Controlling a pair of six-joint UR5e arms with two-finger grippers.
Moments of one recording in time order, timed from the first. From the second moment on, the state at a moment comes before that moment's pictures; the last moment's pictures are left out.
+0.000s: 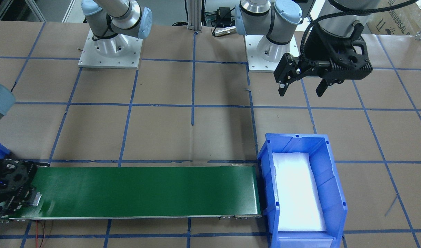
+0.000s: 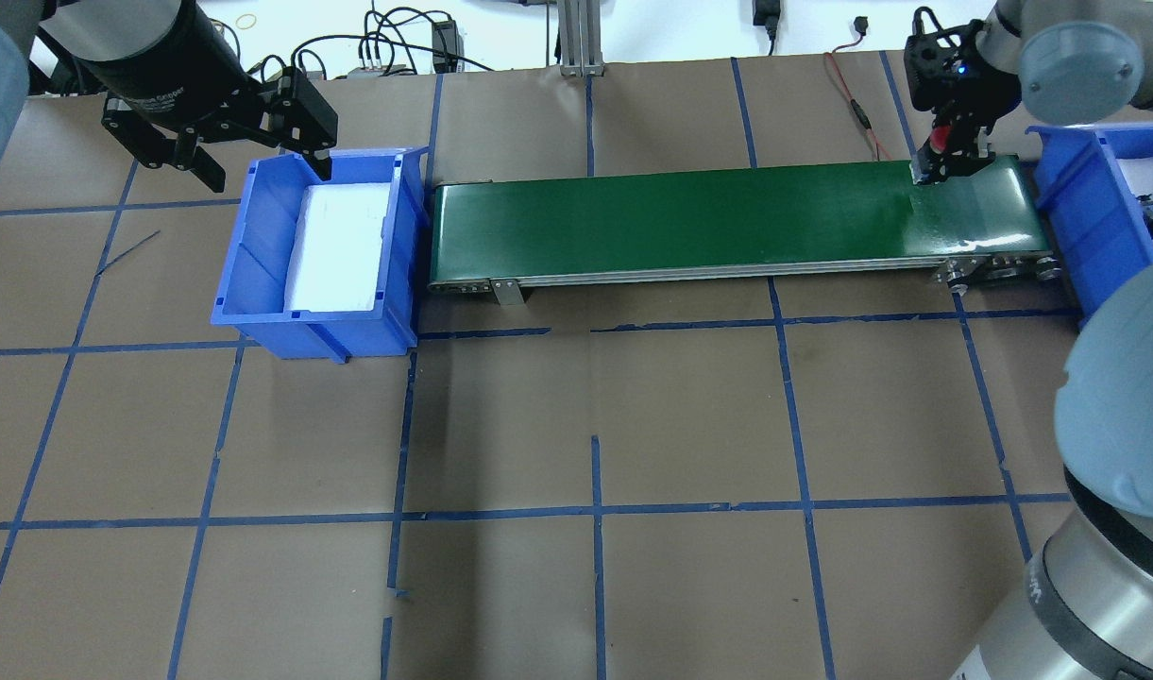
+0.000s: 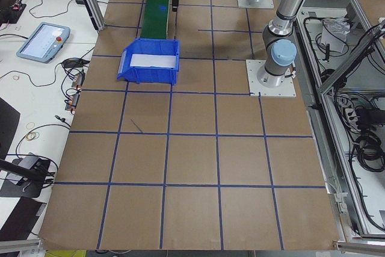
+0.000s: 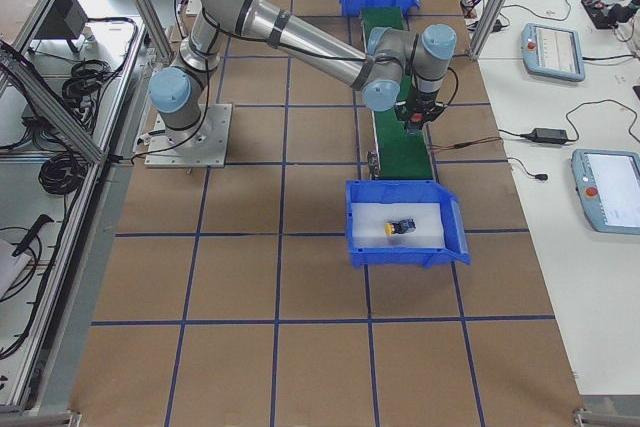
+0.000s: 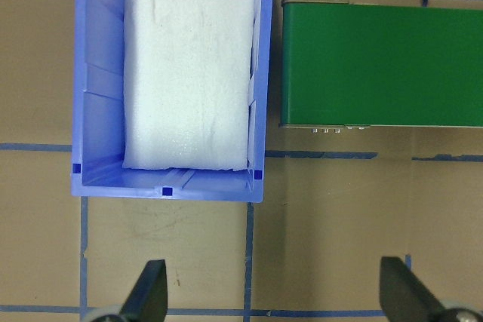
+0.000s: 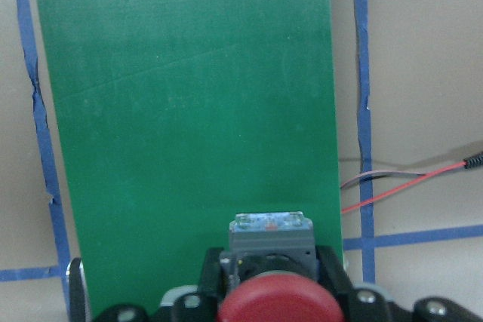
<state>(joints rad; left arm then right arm) -1.54 -1.59 -1.49 -1.54 1.54 -0.01 1.26 -1.04 1.36 -1.93 -1.56 -1.78</state>
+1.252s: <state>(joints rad) -1.54 -1.59 -1.49 -1.54 1.54 -0.01 0.85 -0.98 1.33 -1.97 -1.49 -2.36</state>
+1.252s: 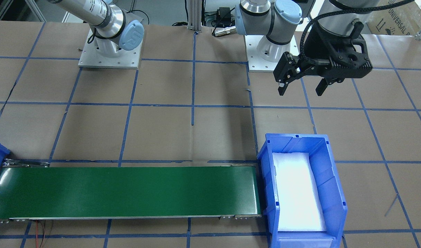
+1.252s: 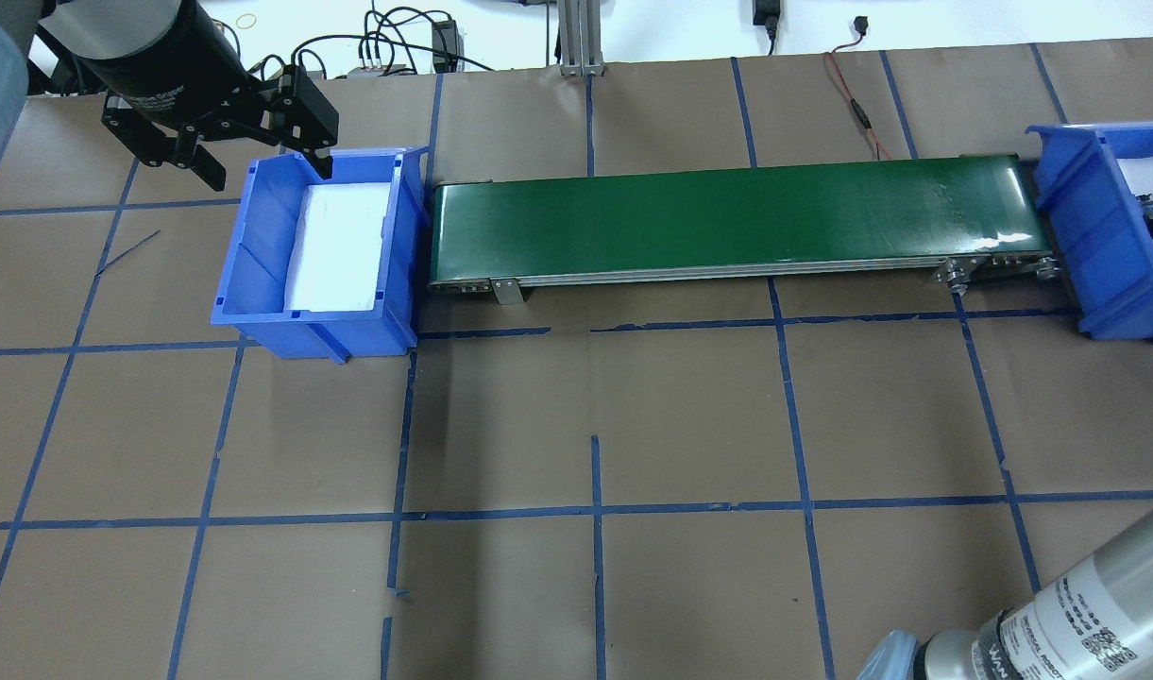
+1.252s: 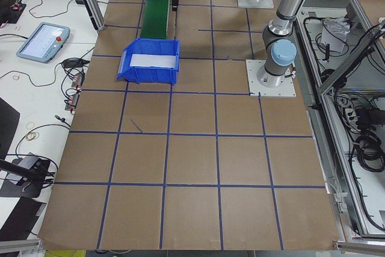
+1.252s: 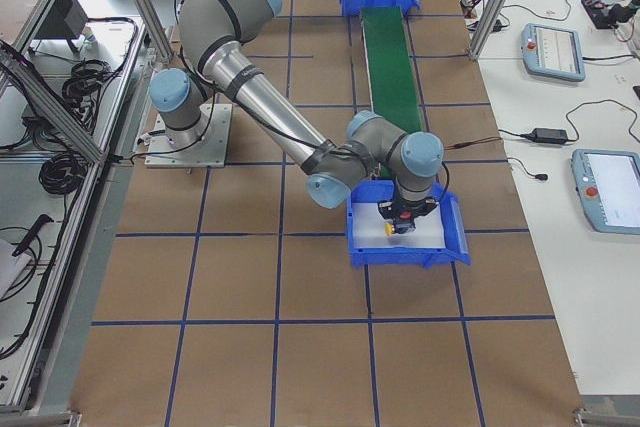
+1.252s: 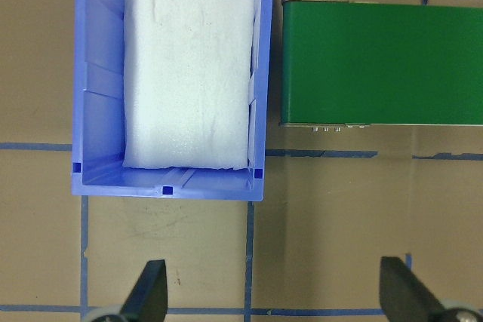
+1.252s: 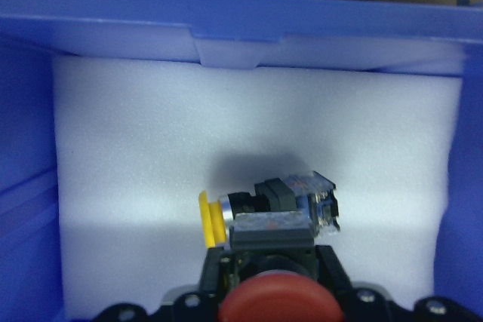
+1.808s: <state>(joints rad) -1.54 -1.58 -1.49 -1.54 1.54 -0.01 0.85 -0.97 1.37 -1.94 -1.42 -2.45</state>
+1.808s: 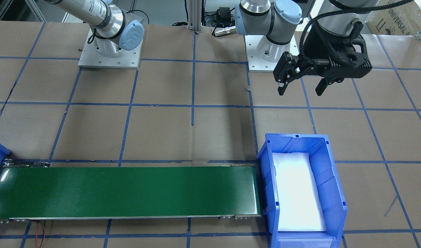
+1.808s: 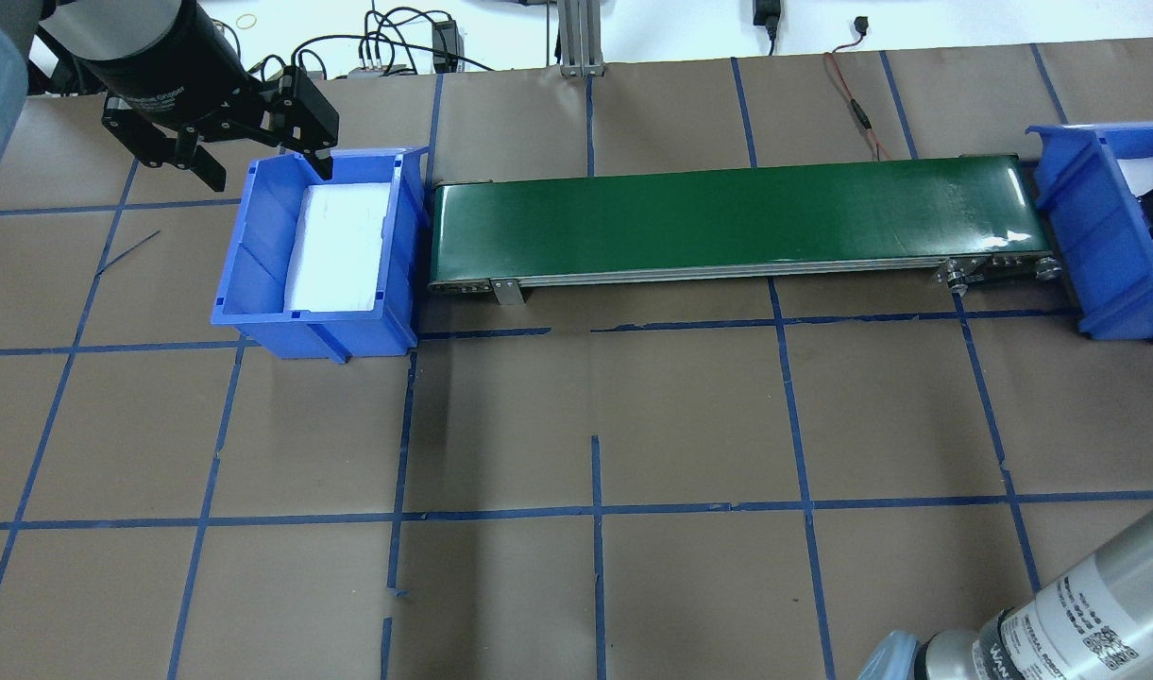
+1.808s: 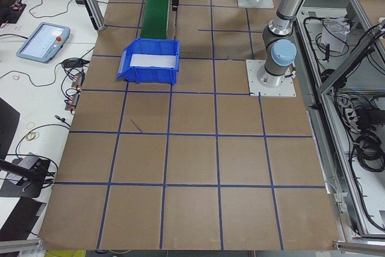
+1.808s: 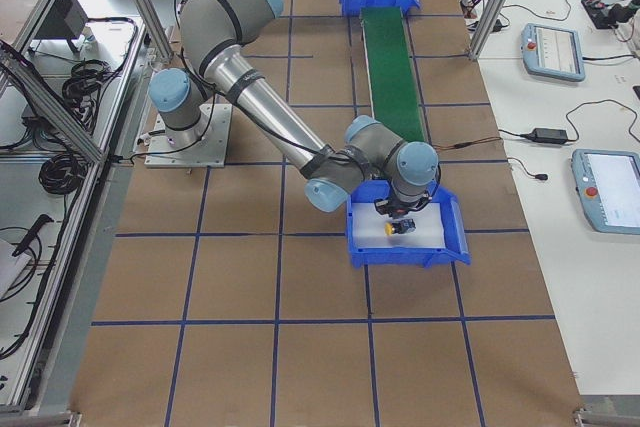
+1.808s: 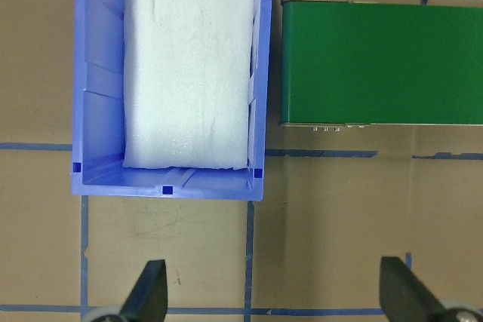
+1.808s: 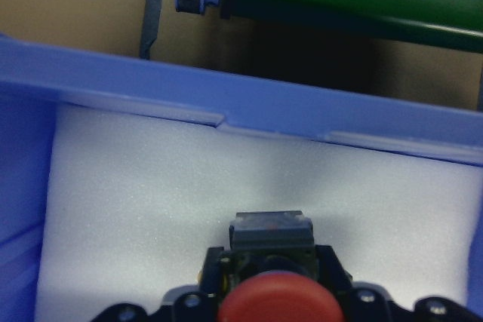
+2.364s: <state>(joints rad) -1.54 -1.59 -1.49 -1.54 1.54 -0.01 0.85 -0.96 1.41 -1.98 -1.43 -2.46</state>
